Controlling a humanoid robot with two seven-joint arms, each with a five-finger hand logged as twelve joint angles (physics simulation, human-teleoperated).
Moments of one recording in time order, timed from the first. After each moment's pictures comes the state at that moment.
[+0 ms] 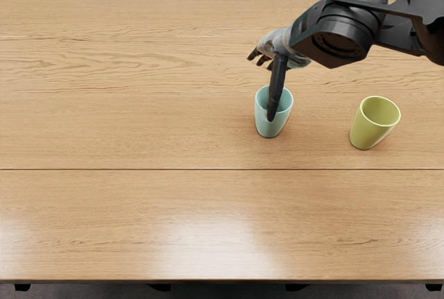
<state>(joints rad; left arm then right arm) -0.08 0.00 0.64 -0.21 0.21 0.17 0.44 1.93 -0.31 -0.49 1.28 0.04 0.02 -0.61</state>
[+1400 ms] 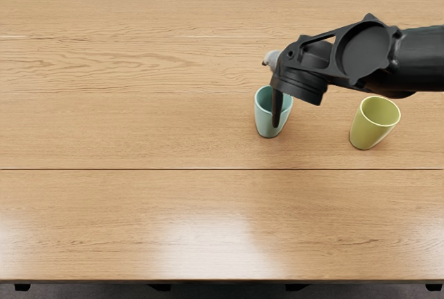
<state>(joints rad) -0.08 0.00 0.64 -0.21 0.21 0.17 0.44 1.83 -0.10 -0.64 1.18 -0.06 -0.25 -0.61</state>
